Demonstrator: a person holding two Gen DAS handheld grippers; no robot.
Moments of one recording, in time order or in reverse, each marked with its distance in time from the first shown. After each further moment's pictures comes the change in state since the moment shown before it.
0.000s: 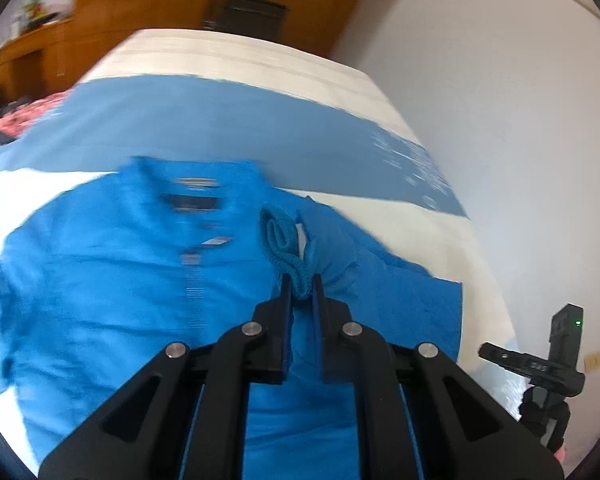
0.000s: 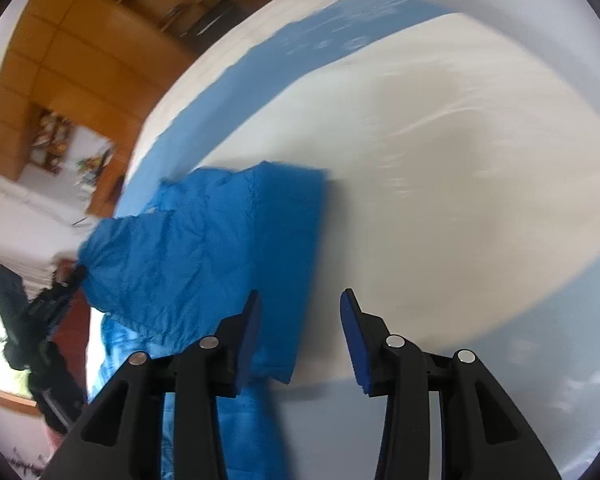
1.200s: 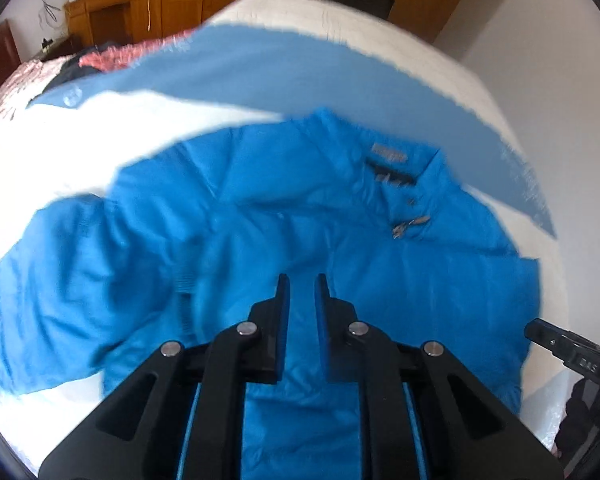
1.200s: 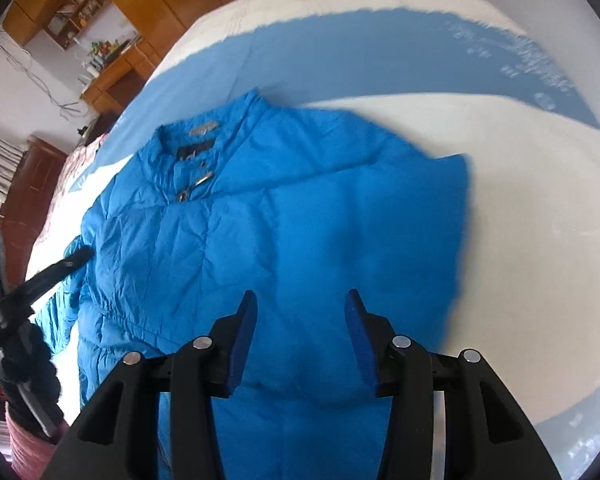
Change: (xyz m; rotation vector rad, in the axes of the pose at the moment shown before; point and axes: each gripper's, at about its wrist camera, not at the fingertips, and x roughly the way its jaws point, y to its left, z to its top) left arm 0.001 0.136 -0.021 -0.172 0.119 0.248; right arm 0.121 0.188 0.000 -0.366 0.155 -0.187
